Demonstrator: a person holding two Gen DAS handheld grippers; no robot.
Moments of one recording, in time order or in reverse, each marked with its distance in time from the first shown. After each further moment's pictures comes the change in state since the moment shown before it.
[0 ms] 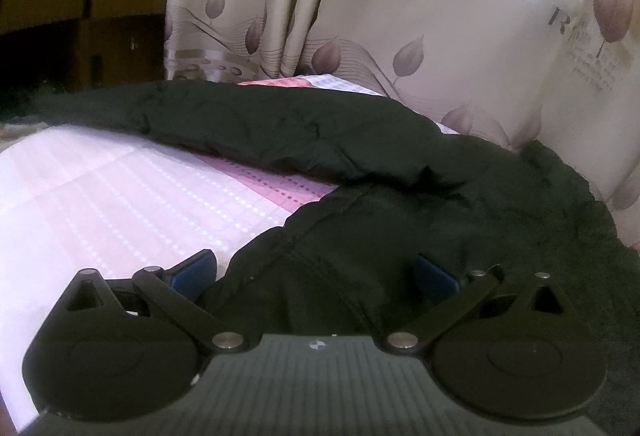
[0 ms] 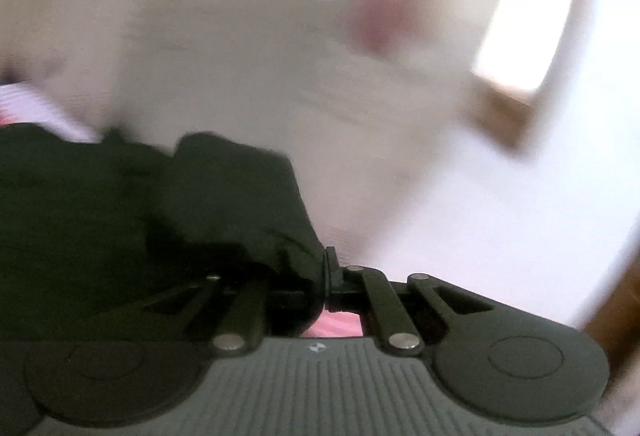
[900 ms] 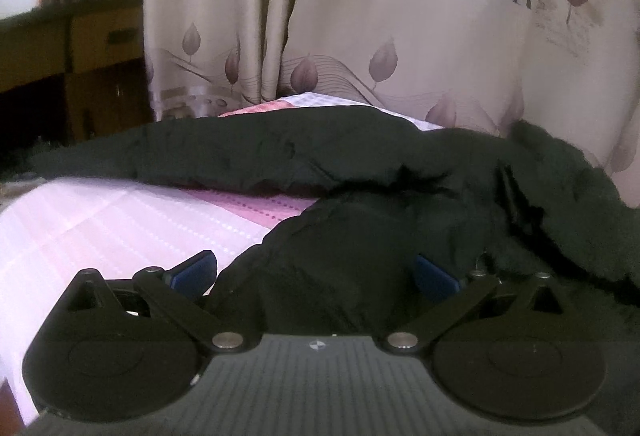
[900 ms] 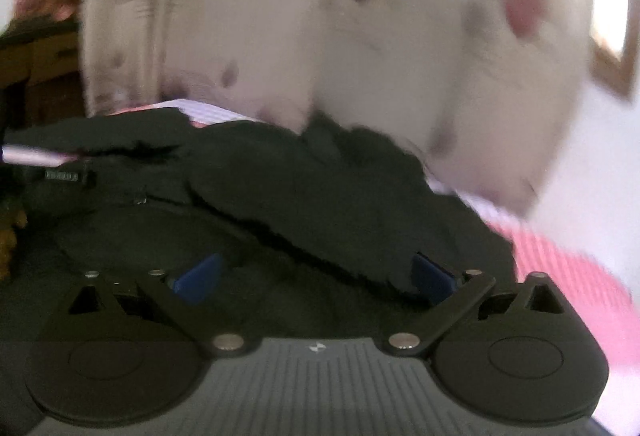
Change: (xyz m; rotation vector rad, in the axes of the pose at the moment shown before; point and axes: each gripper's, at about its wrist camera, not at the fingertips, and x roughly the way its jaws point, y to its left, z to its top) left arm -0.009 -0.017 -0.007 0.144 -0.066 0.013; right arm -0.130 0.191 -0.034 -0.026 -0.037 0.522
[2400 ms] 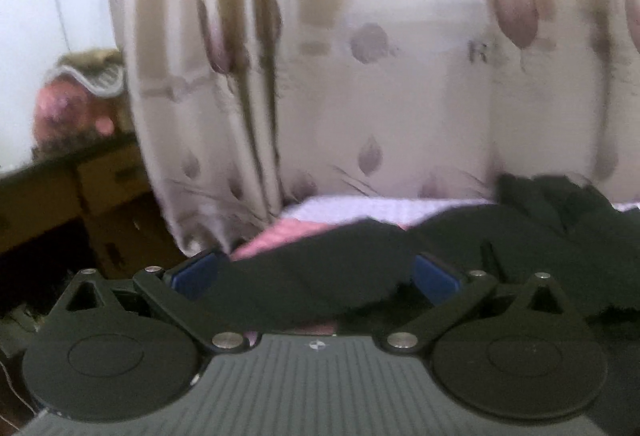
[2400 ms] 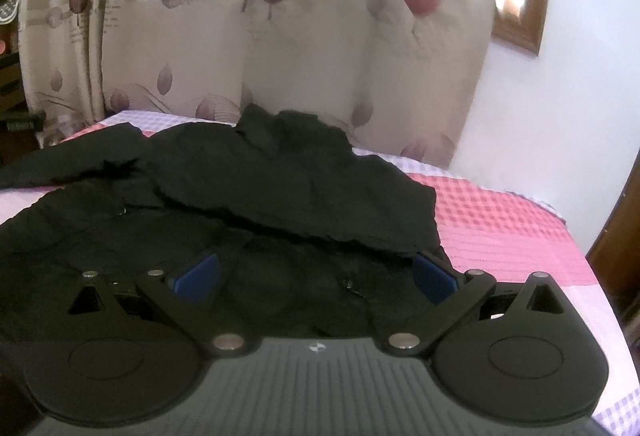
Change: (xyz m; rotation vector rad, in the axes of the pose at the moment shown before) left arm -0.068 -0.032 0.052 0.256 -0.205 0.042; right arm -0.099 -0.013 0.007 0.277 0.111 -0.195
